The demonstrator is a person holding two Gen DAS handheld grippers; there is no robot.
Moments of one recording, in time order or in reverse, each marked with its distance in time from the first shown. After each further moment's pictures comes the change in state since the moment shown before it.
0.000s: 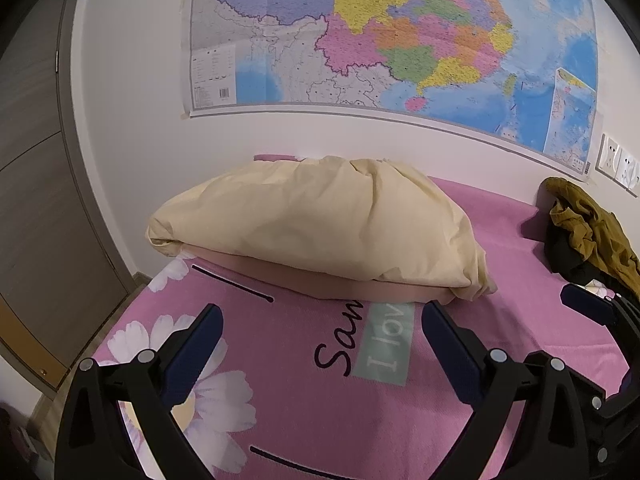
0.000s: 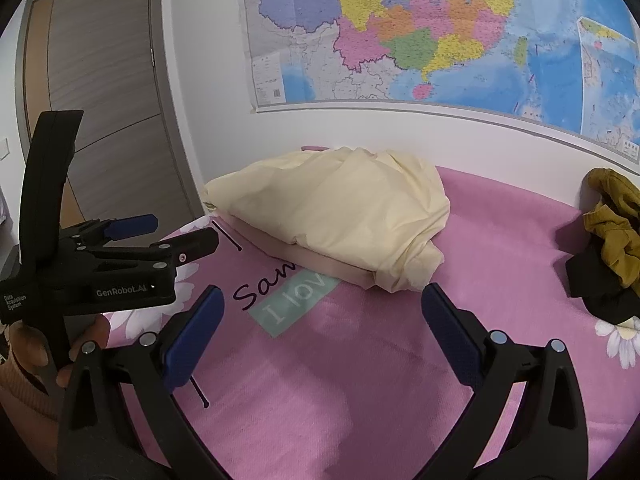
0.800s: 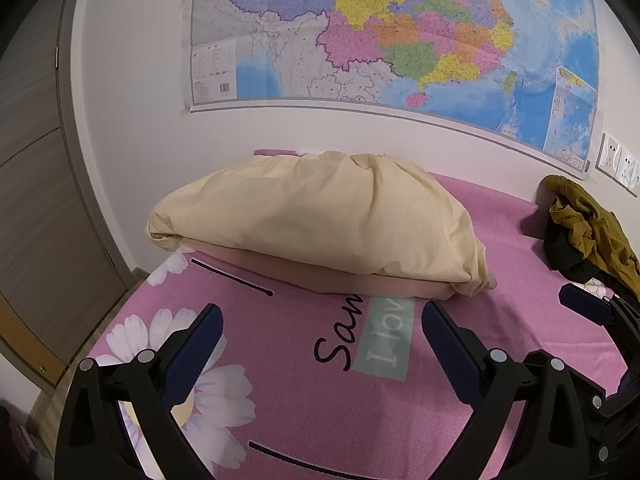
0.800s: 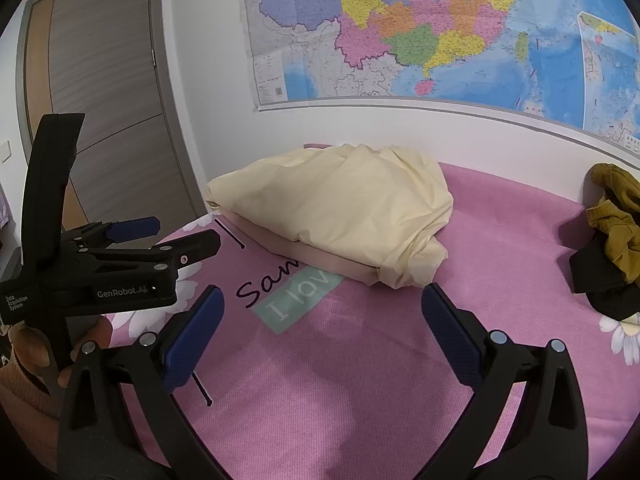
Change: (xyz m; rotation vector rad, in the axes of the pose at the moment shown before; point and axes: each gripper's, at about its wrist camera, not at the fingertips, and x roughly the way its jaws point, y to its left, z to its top) left arm 0.001 0.002 -0.004 -0.007 0.012 -0.003; right arm -0.002 0.002 -0.003 0.011 0.001 0.011
